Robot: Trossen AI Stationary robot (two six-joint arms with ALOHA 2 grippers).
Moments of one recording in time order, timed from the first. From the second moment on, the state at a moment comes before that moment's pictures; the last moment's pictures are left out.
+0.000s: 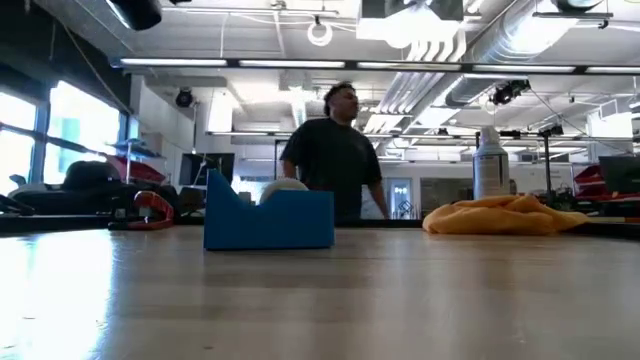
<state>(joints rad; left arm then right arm) 0.14 1.34 0.83 1.56 0.31 -0.02 -0.12 1.52 1.24 0.77 -0.31 -0.26</state>
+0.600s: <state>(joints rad) 0.08 1.40 0.94 1.46 0.31 0.04 -0.12 1.52 1.24 0.84 -0.35 -0.23</state>
